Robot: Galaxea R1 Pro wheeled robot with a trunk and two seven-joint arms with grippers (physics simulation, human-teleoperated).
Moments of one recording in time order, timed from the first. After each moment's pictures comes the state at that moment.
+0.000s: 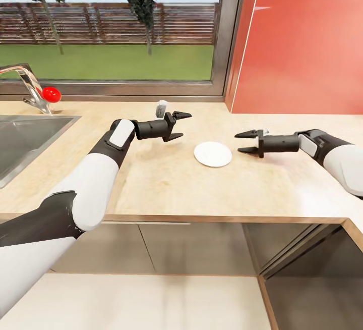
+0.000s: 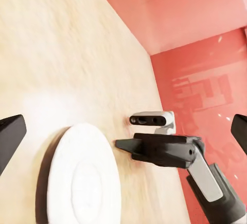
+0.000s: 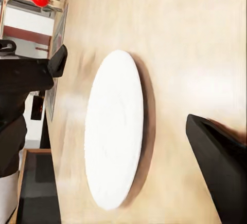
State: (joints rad) left arm -1.46 -0.17 0.24 -0.46 0.63 0.99 -0.40; right arm -1.63 -0.32 -0.44 0.05 0.41 0.98 1.30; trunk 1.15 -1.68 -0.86
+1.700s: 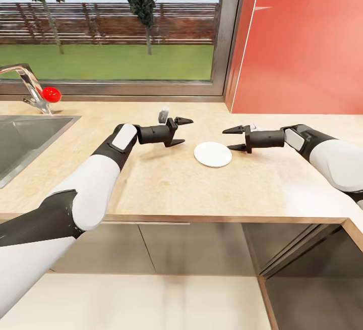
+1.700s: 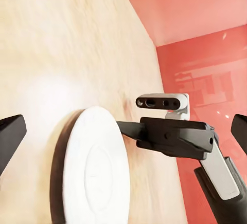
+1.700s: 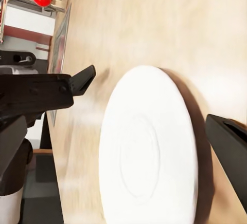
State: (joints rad) left arm -1.46 -0.17 0.24 -0.40 0.63 1.00 -0.40; right arm -1.65 -0.24 -0.45 0.05 0.32 1.00 1.16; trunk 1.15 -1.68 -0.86
